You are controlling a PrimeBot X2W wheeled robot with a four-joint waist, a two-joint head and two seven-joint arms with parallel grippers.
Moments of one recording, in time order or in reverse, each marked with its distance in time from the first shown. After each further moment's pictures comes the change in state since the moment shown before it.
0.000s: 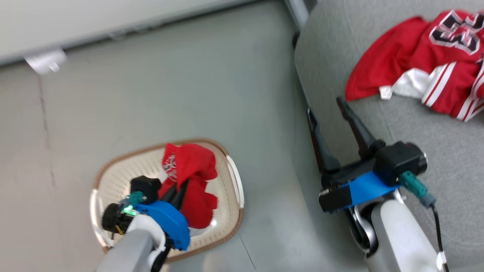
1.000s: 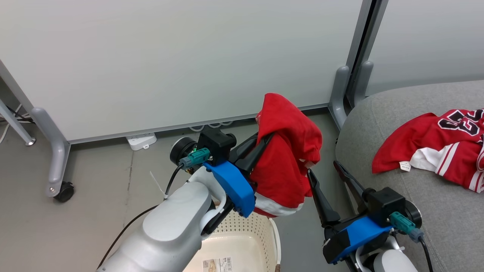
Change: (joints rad) left arm -0.186 -0.057 -0.269 -0.306 -0.067 0.000 0.000; right arm 0.235 0.000 -0.007 -0.014 0.016 0.000 0.115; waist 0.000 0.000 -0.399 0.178
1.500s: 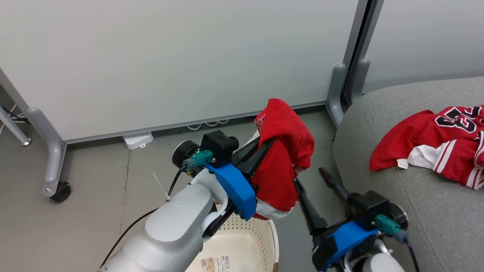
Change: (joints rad) left arm -0.008 -0.006 -0.037 0.023 -0.033 0.000 0.000; right arm 0.003 0.000 0.049 0.003 0.013 0.000 0.019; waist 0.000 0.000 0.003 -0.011
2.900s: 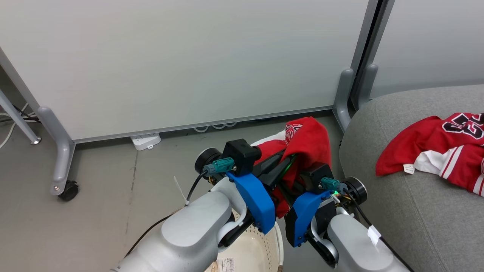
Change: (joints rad) left arm -0.030 -0.014 -0.155 -0.048 -0.132 0.000 0.000; right arm -0.396 -0.002 0.278 0.605 0.134 0.000 -0.039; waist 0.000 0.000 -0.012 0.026
